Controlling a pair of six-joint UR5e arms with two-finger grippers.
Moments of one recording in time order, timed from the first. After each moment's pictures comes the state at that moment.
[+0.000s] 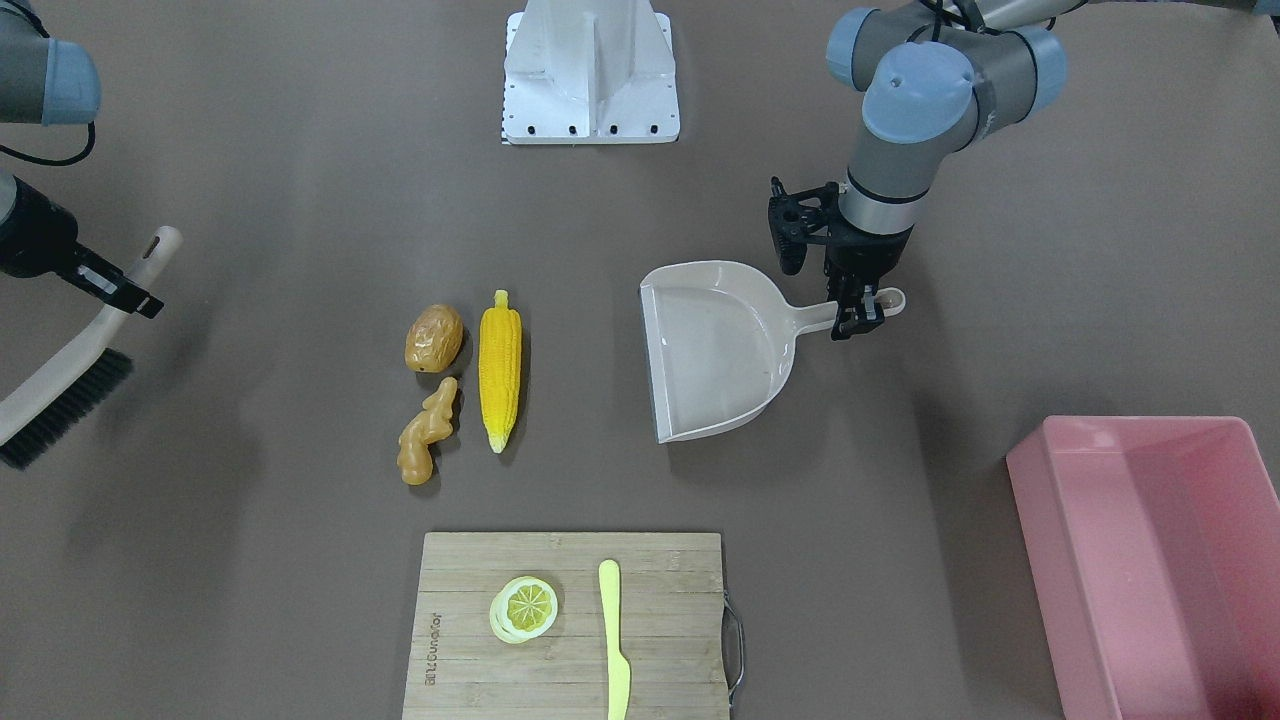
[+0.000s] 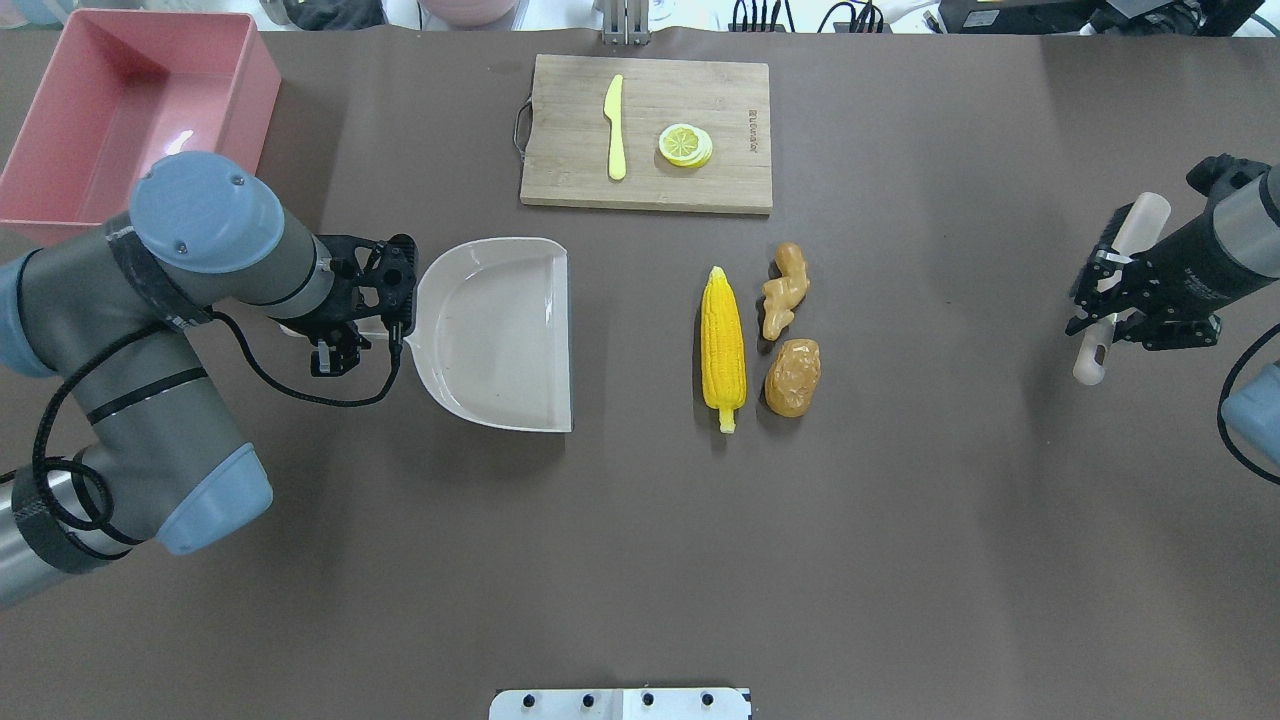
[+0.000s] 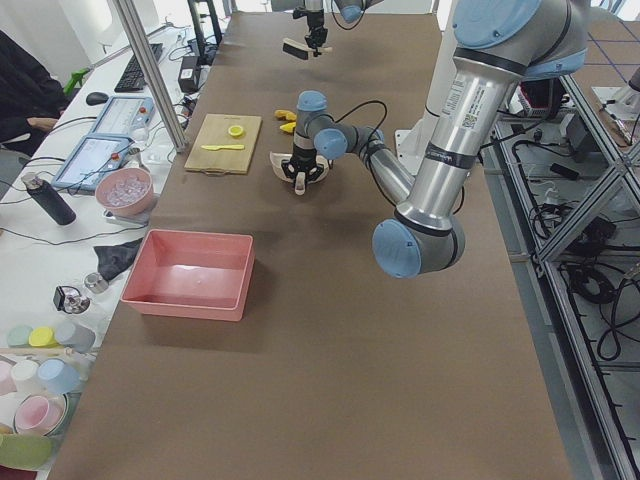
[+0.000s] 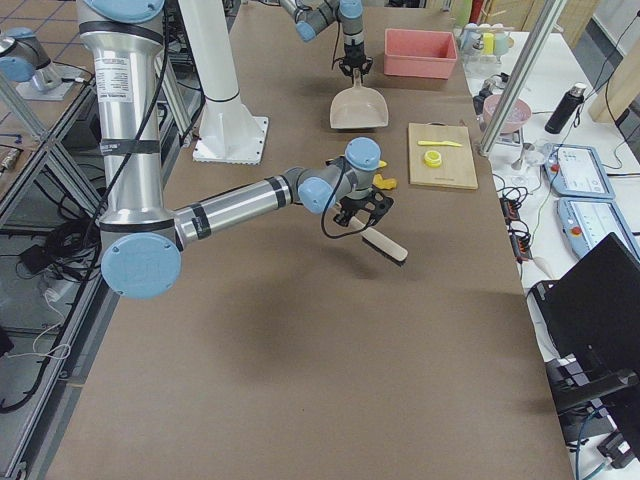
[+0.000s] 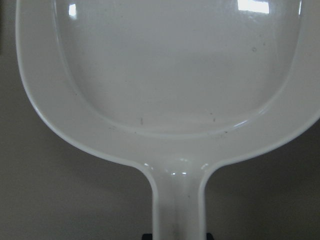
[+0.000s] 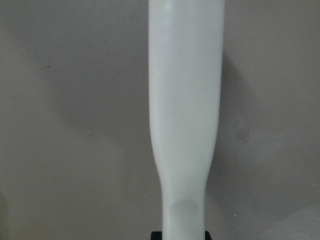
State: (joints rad) left arm -0.68 -1.98 -1.84 -1.59 -1.86 0.48; right arm 1.05 -1.54 1.89 -1.35 2.37 1.34
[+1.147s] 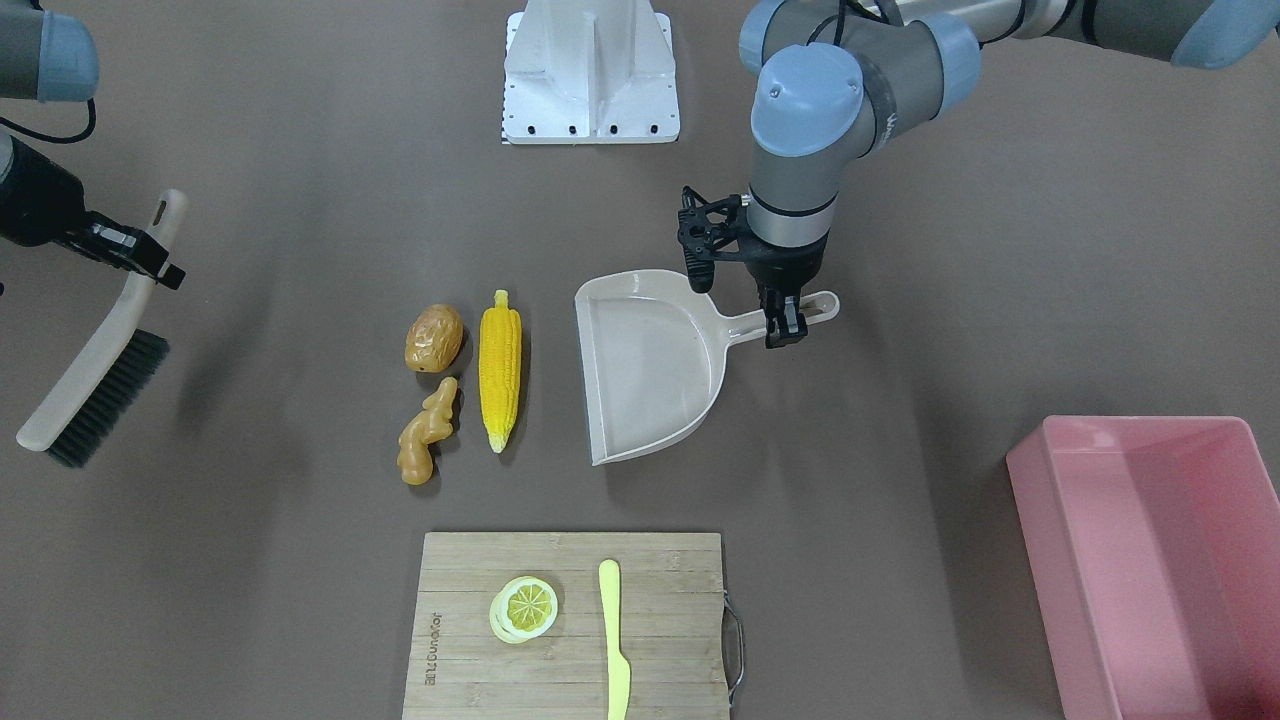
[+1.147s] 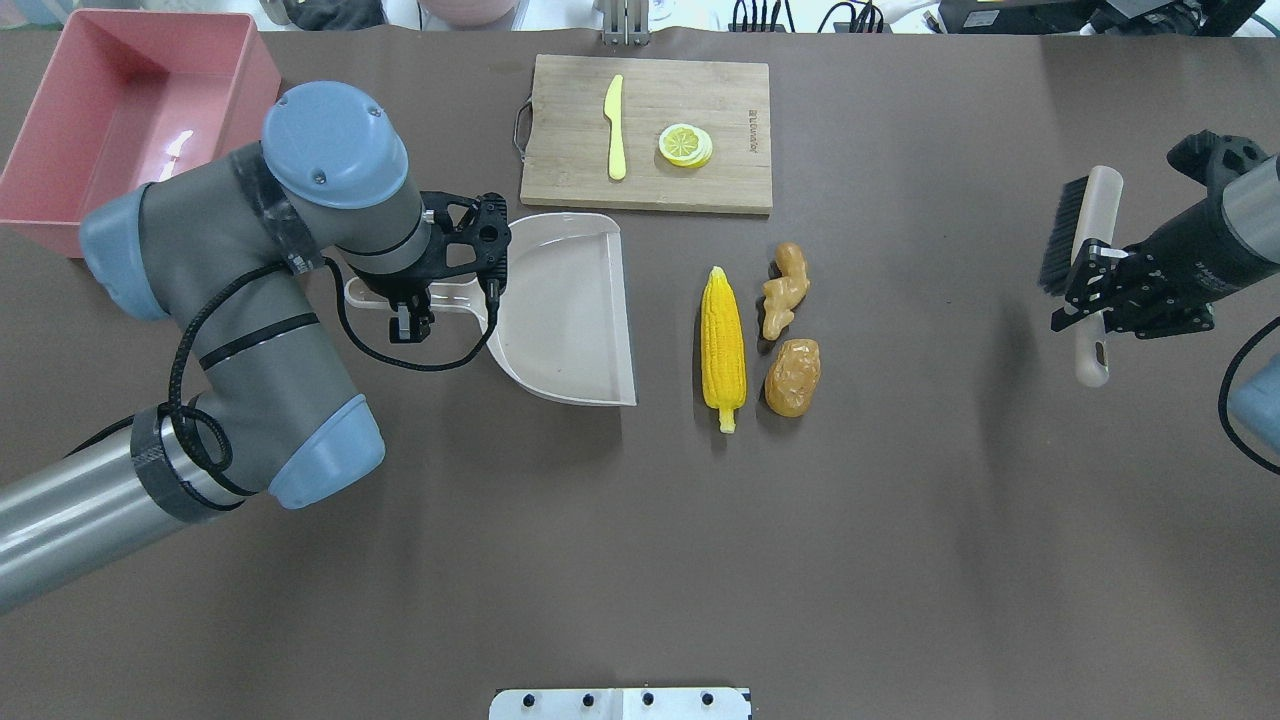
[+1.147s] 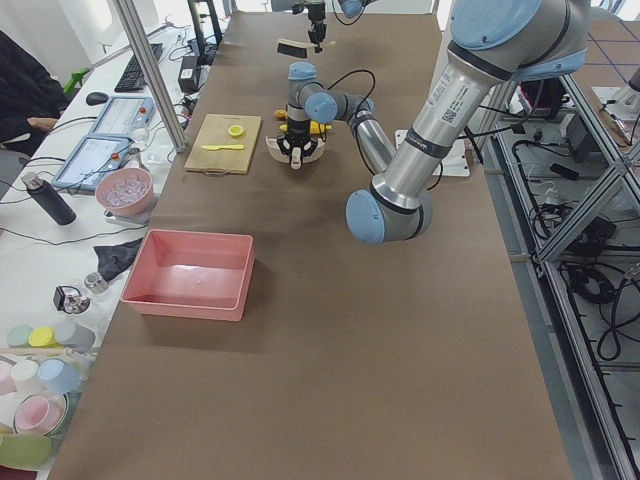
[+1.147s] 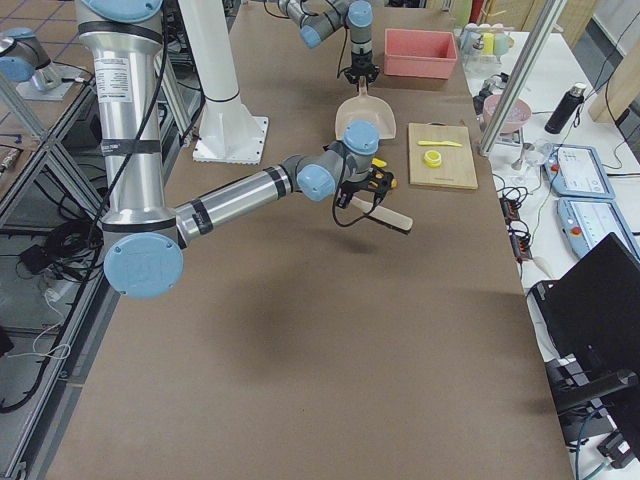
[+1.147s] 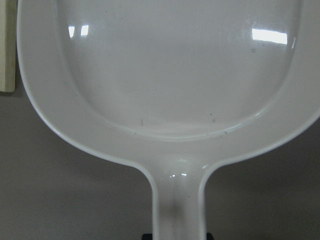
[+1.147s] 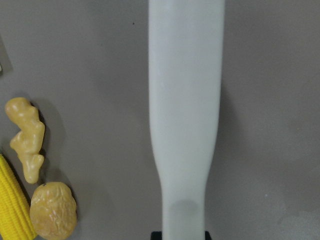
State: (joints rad) left arm -0.66 -2.24 -1.72 -1.39 -1.85 0.45; right arm 1.06 -1.52 1.94 -1.34 2.44 1.19
